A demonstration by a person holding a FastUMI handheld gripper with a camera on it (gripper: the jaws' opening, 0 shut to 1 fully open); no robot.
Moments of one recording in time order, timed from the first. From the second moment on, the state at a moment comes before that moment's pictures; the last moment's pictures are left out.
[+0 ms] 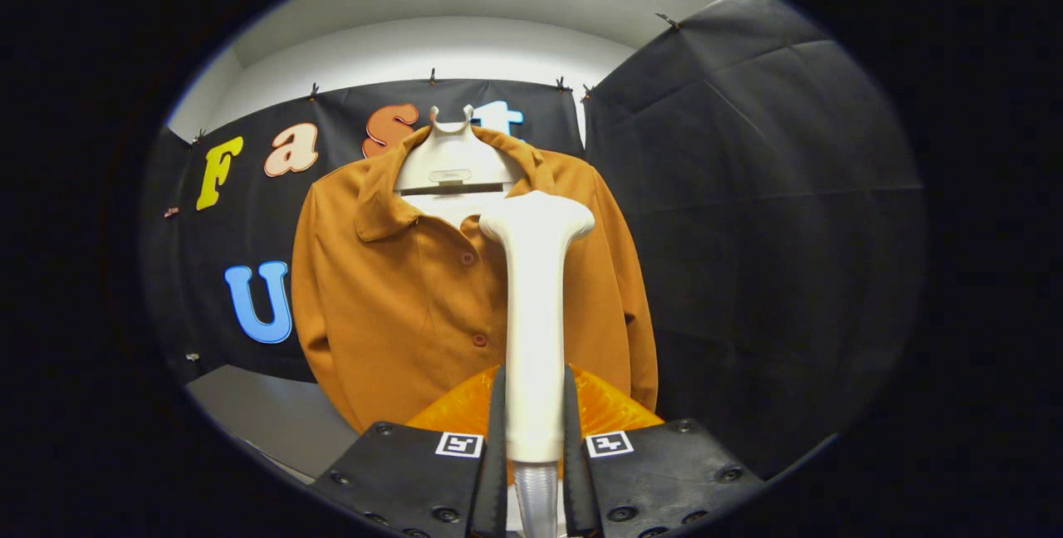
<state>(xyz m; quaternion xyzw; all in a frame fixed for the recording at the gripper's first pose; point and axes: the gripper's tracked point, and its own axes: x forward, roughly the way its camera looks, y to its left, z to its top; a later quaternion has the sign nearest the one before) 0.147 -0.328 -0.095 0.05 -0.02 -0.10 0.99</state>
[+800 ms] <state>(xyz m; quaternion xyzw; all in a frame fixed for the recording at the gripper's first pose) 0.119 -0.331 -0.214 0.04 0.09 -0.10 0.99</state>
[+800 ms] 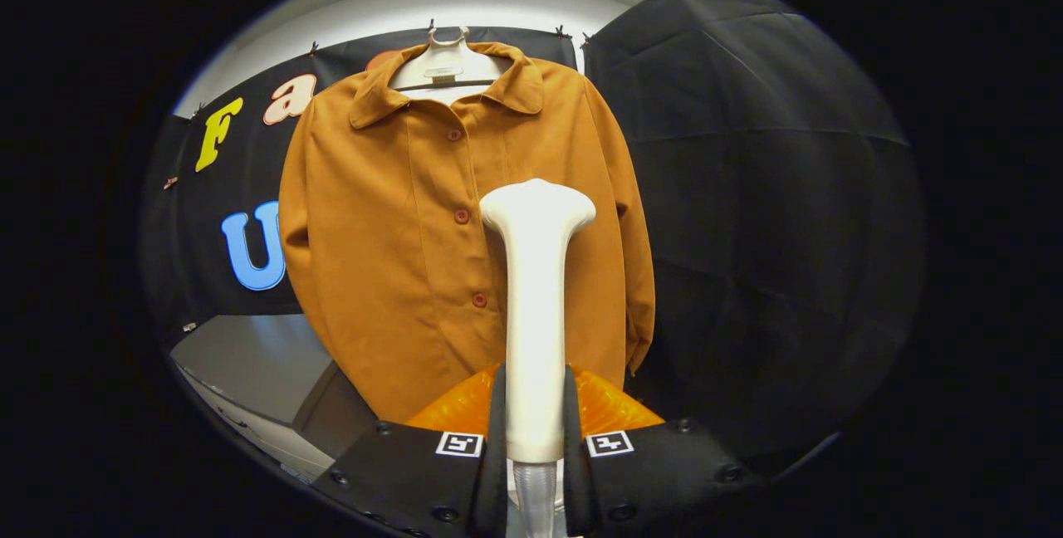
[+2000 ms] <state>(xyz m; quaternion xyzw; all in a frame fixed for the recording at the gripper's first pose) 0.025 -0.280 -0.339 0.06 0.22 -0.11 0.97</state>
